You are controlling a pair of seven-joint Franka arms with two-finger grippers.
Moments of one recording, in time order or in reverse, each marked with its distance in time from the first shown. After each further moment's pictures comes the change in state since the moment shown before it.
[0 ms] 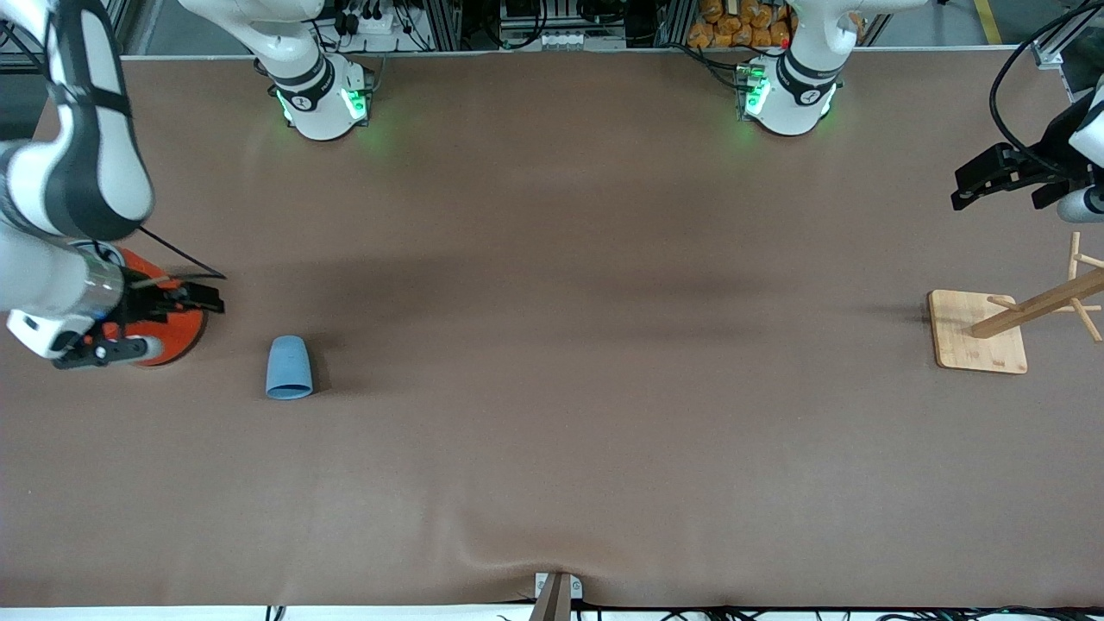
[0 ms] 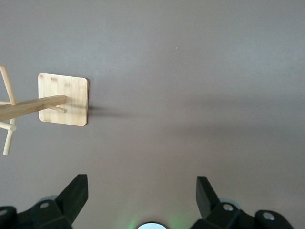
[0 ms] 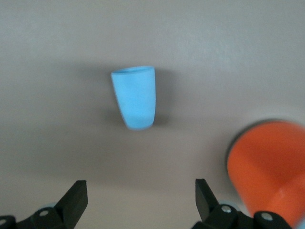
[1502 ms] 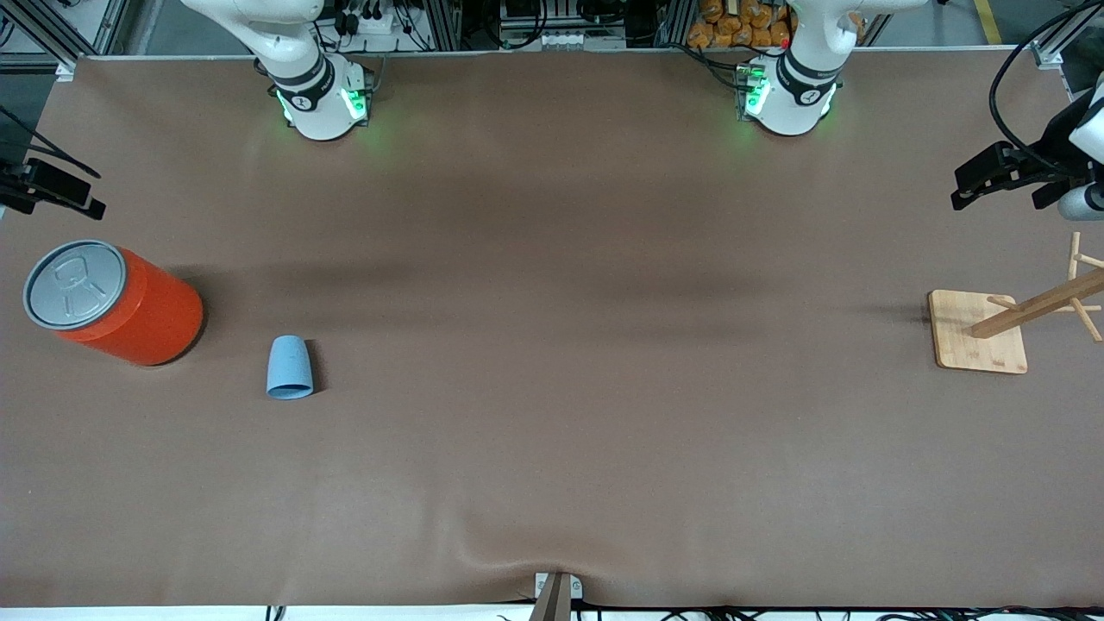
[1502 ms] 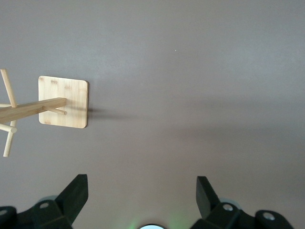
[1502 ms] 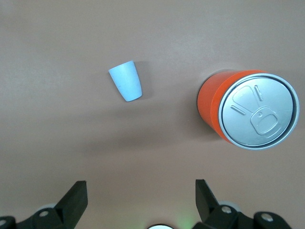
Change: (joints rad) left arm -0.002 -0.005 -0.001 -0.001 0.000 0.009 0.000; right arm -0.069 -0.291 -0.009 0.226 0.001 -0.458 0.235
